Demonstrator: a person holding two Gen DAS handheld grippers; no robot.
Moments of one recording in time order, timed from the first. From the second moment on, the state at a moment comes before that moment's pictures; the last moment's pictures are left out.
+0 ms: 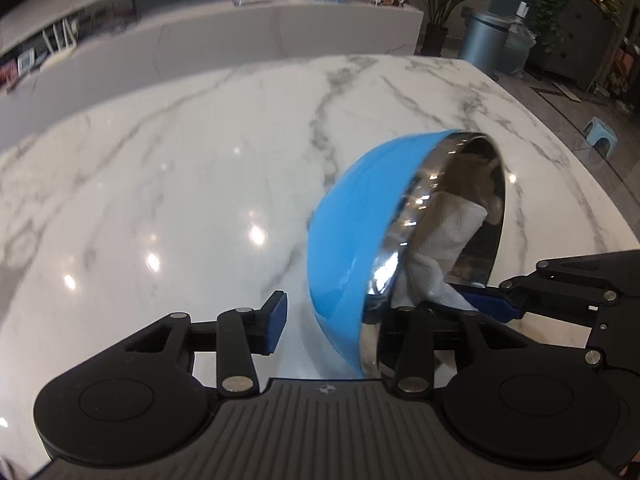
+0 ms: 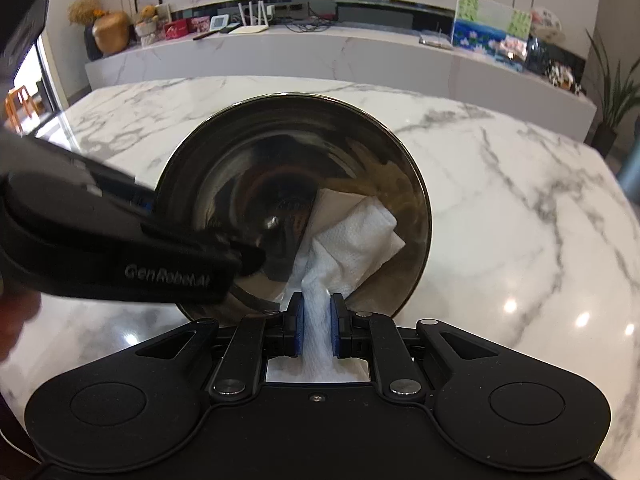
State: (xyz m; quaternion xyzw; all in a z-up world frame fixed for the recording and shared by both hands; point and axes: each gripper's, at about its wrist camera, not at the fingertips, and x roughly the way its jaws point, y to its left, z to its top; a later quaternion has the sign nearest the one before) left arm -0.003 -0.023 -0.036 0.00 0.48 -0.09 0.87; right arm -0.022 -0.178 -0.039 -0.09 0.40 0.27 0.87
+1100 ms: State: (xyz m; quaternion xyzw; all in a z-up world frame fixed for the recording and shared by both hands) left arm -0.003 -0.033 -0.035 0.04 0.47 -0.11 0.88; right arm -0.015 -0.176 -0.040 -0.11 0.40 0.26 0.87
